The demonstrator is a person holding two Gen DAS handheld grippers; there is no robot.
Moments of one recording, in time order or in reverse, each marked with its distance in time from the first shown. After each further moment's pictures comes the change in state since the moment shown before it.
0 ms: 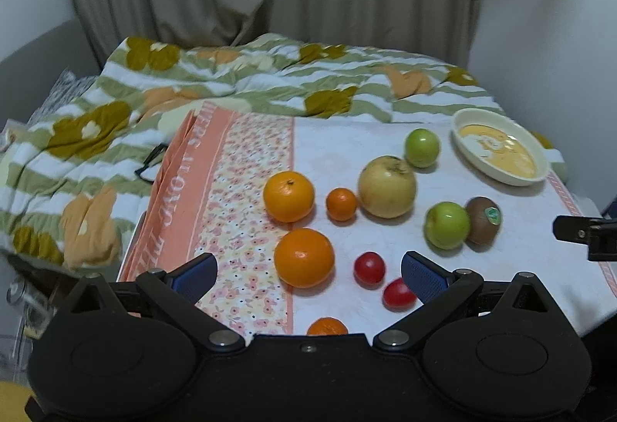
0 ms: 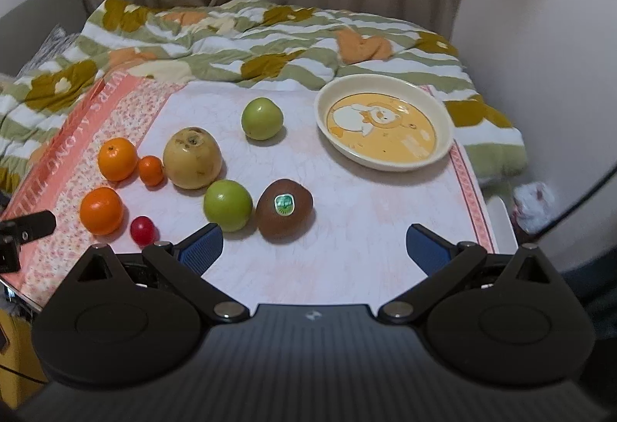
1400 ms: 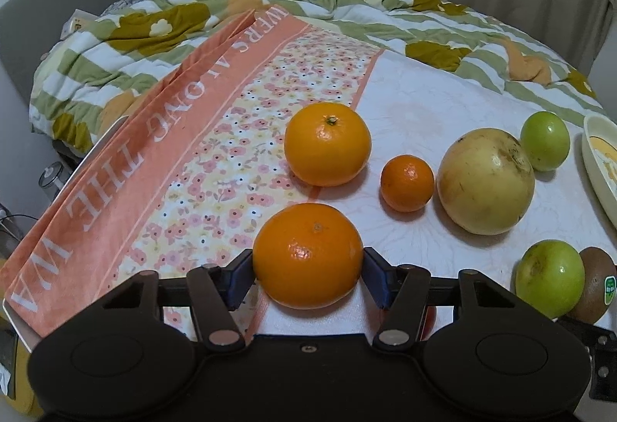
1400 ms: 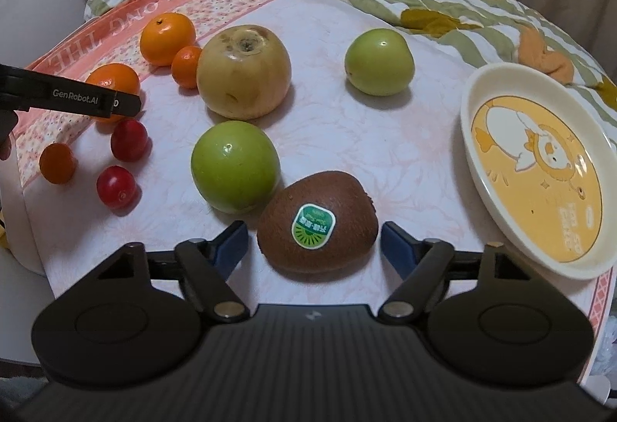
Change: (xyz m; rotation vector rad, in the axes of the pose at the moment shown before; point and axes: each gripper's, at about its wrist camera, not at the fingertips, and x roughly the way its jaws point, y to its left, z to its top) left arm 0.123 -0.023 0.004 -0.289 0.186 0.251; right arm 0.149 -0.001 0.015 -0.480 0.138 0.411
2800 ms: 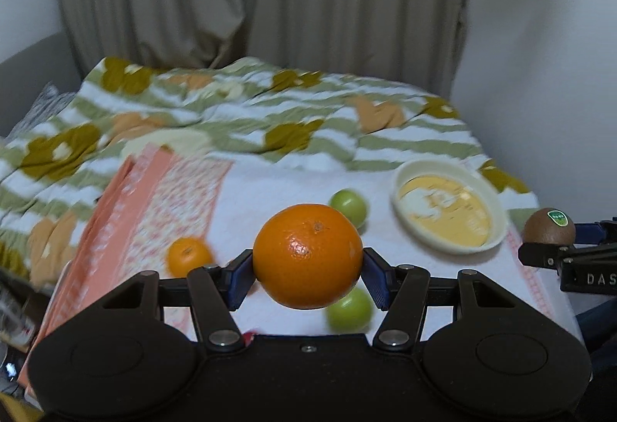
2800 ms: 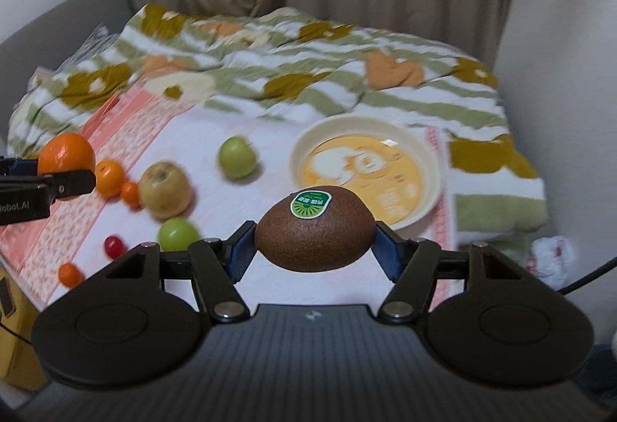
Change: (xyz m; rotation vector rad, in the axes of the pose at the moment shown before) left arm -0.144 -0.062 0.017 0.253 -0.245 -0.324; right arm -0.167 -0.040 -0.016 0.377 -0.203 -0.280
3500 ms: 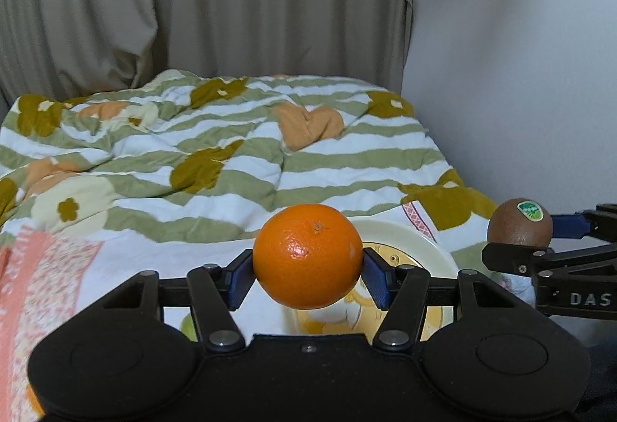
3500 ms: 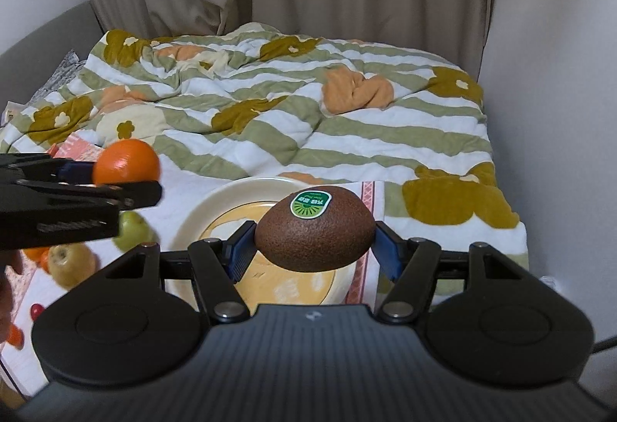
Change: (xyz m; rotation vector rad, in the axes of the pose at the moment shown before) left arm 0.154 -0.122 0.098 0.111 0.043 -0.099; right arm 0.092 -0.128 0.080 0.034 -0.009 0.009
